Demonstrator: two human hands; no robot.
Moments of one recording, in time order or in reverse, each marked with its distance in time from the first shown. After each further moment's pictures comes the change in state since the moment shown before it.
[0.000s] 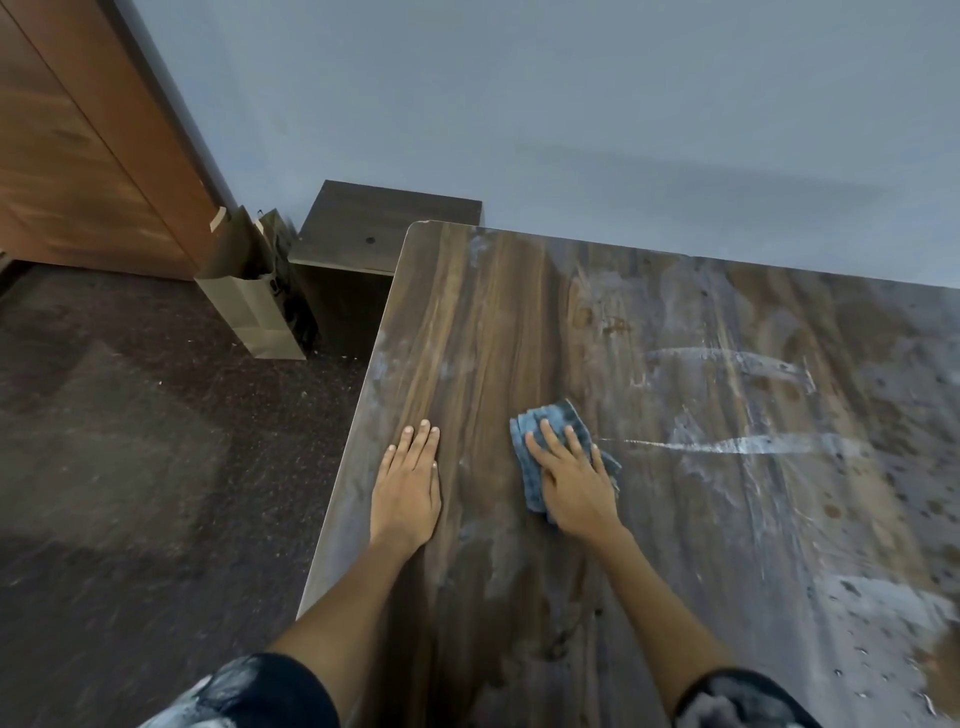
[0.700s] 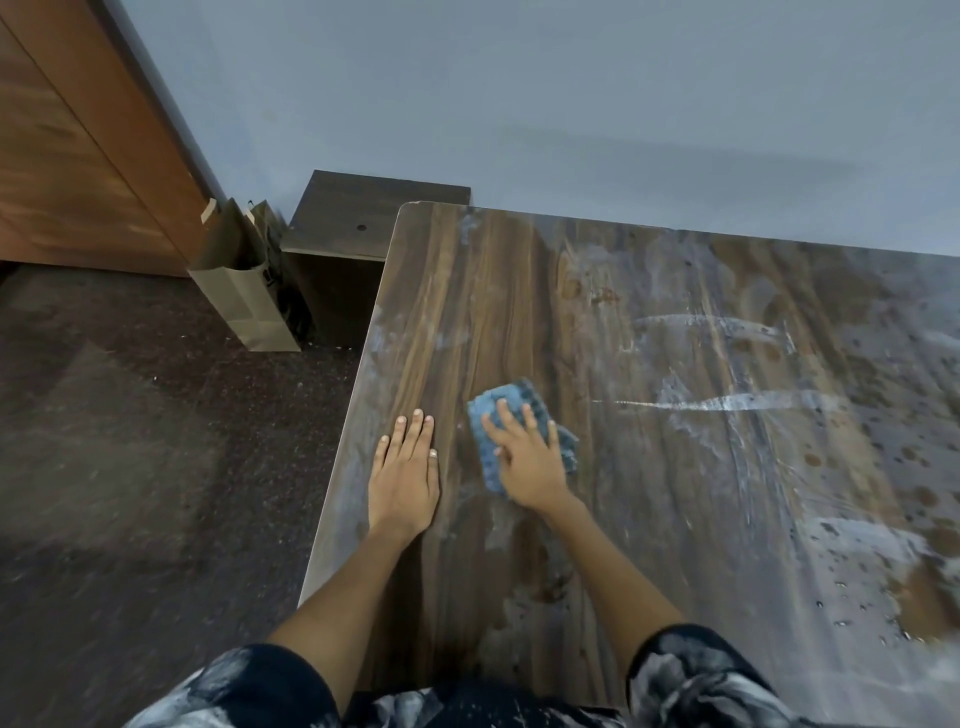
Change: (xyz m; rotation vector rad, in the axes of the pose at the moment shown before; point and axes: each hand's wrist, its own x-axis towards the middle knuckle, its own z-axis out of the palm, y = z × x) left_hand -0.033 0.000 0.000 0.034 -0.007 -0.006; right_hand -0.013 -0.049 0.021 0.121 0.015 -0.024
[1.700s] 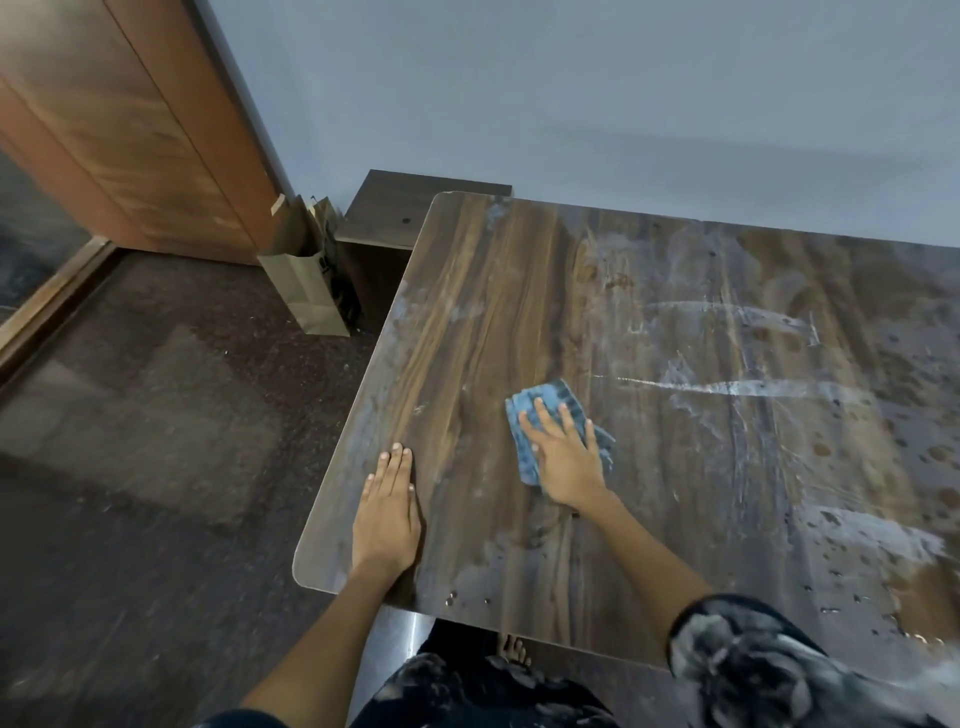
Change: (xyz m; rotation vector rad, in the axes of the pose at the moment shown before) left_hand -0.110 0.004 0.012 -0.089 0.045 -0.178; right_hand -0.053 0.053 -0.007 -0.126 -0.074 -0.074
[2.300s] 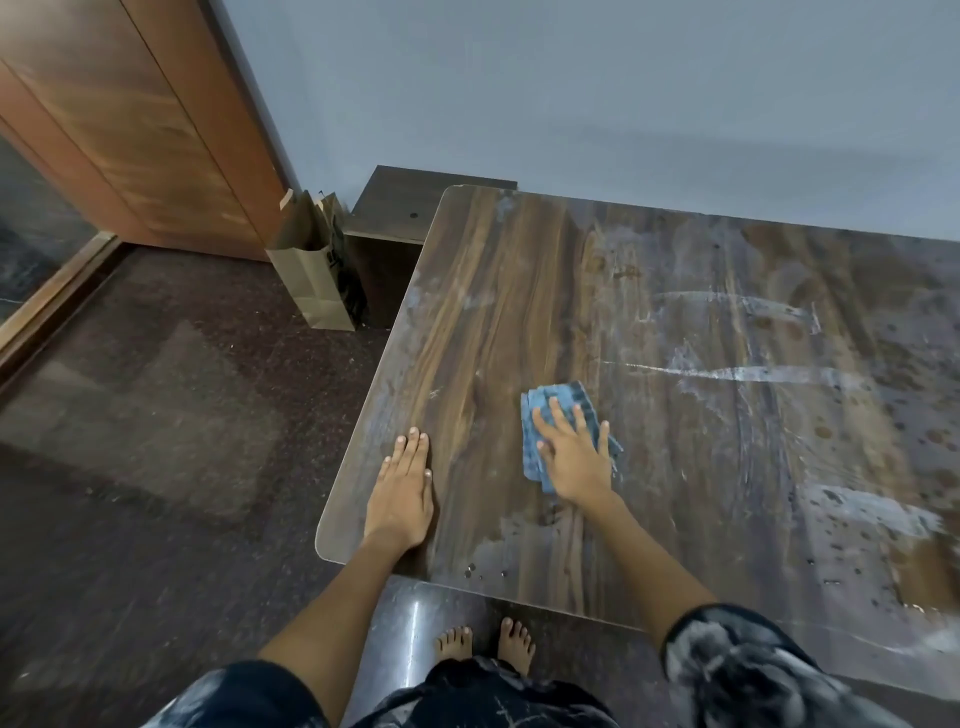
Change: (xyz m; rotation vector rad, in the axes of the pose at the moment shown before) left_hand -0.003 -0.002 -0.016 0.005 -0.127 0.055; right_hand -0.024 -0.022 0.008 0.084 0.038 0.134
